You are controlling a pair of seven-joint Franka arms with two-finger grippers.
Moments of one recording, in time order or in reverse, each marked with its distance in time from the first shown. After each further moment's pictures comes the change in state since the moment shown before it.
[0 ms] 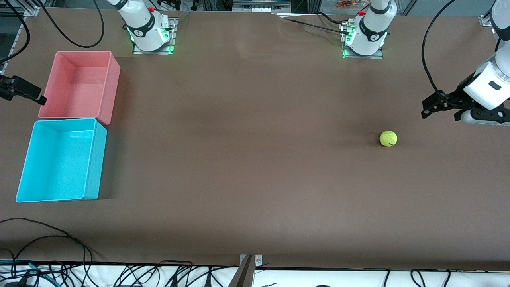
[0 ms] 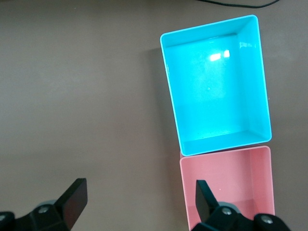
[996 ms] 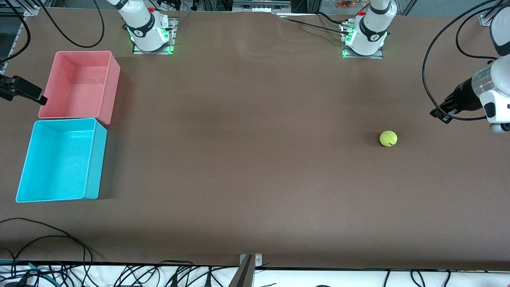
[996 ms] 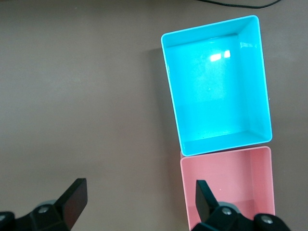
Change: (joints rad) left arm 0.037 0.050 -0.005 -0.005 0.001 -0.100 -0.920; right arm 0.002 0.000 0.001 0.001 0.000 0.000 0.000
